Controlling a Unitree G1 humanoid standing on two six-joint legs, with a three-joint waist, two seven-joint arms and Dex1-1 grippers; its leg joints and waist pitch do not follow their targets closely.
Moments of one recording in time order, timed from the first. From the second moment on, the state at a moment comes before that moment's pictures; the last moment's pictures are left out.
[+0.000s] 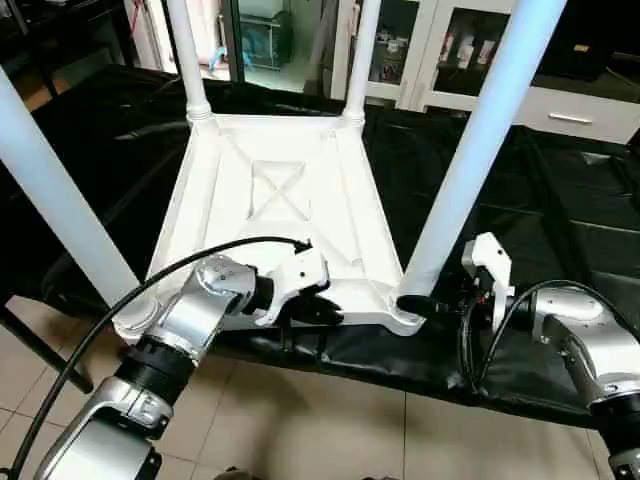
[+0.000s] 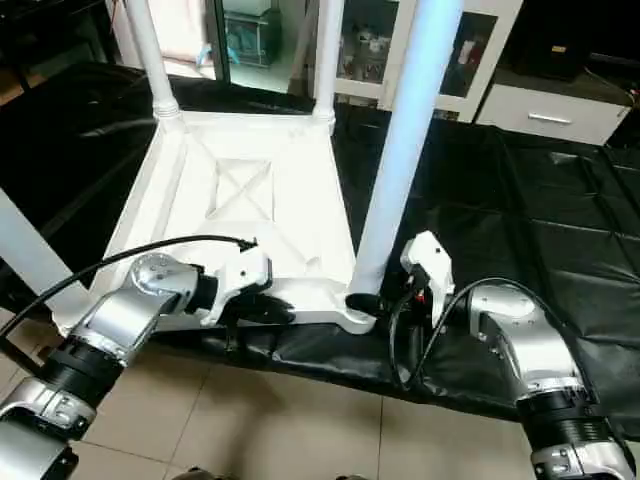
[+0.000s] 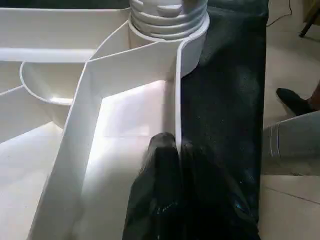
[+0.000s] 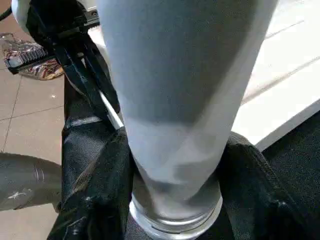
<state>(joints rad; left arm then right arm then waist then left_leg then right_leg) -0.58 0.31 -0.35 0.46 0.05 0.18 -1.18 -0.34 -0.53 0.09 0.31 0.29 0.23 1.11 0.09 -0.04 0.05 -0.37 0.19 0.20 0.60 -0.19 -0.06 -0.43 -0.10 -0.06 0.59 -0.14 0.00</state>
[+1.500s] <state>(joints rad) -0.84 0.10 -0.28 0.89 0.13 0.17 -0.68 -0.37 -0.16 -0.04 0.26 0.24 0.17 0.43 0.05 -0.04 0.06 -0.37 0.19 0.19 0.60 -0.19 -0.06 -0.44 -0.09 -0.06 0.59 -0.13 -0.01</state>
